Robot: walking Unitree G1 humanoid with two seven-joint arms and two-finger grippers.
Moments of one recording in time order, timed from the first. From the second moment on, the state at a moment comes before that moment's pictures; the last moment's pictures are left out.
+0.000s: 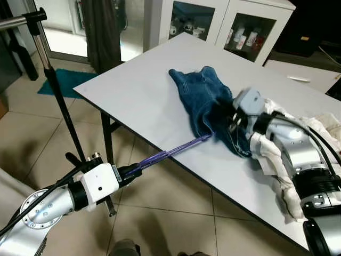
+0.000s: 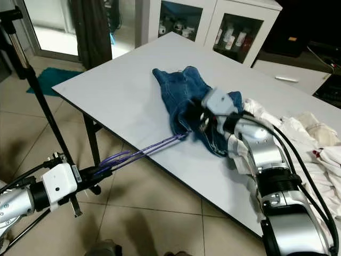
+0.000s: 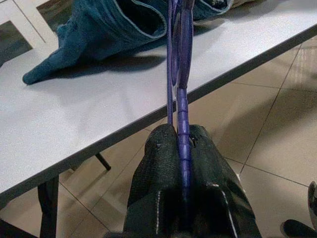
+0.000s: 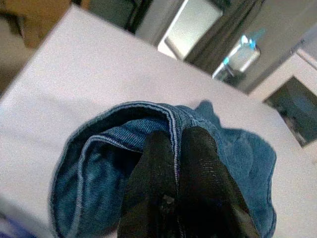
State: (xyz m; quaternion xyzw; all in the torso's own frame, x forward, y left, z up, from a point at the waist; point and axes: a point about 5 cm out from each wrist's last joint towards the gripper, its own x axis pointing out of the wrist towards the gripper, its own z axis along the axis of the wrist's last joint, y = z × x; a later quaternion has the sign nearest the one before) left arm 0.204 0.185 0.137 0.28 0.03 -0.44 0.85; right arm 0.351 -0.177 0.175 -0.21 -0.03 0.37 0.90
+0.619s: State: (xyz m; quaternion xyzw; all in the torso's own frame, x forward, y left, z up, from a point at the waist) left arm 0.205 0.181 0.136 0.29 0.03 -0.45 0.85; right arm 0.328 -0.196 0.170 -0.15 0.00 0.39 0.91
